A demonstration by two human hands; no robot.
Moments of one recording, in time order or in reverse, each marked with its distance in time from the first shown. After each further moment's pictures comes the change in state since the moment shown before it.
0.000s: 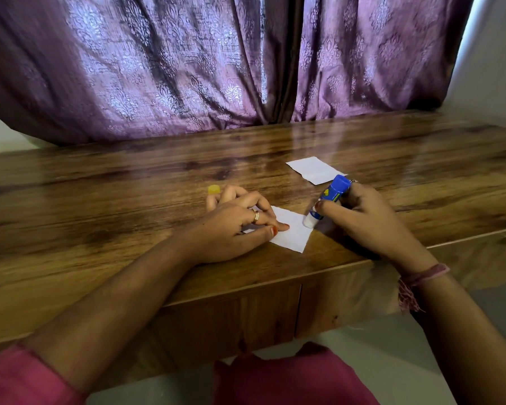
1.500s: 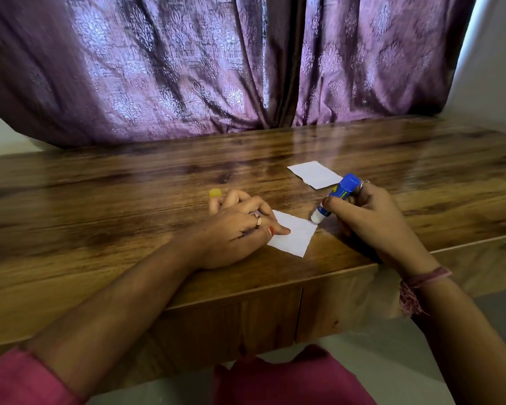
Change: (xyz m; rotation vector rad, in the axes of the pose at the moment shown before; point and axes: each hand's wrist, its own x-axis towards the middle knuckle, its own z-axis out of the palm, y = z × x) left_hand -0.002 0.001 0.000 -0.021 0.005 0.027; right_hand 0.005 0.013 0.002 0.245 0.118 0.158
